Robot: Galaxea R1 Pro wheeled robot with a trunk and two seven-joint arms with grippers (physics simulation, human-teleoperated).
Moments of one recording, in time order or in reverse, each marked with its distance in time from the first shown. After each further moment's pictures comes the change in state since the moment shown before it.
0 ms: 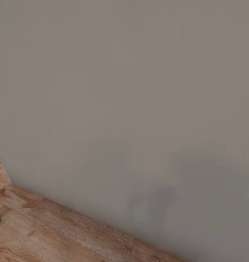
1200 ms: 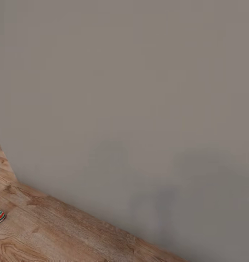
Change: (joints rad) left arm -0.118 0.005 0.003 -0.290 0.005 -0.255 -0.002; right arm -0.012 -0.096 0.003 -0.366 0.000 -0.218 0.006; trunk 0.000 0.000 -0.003
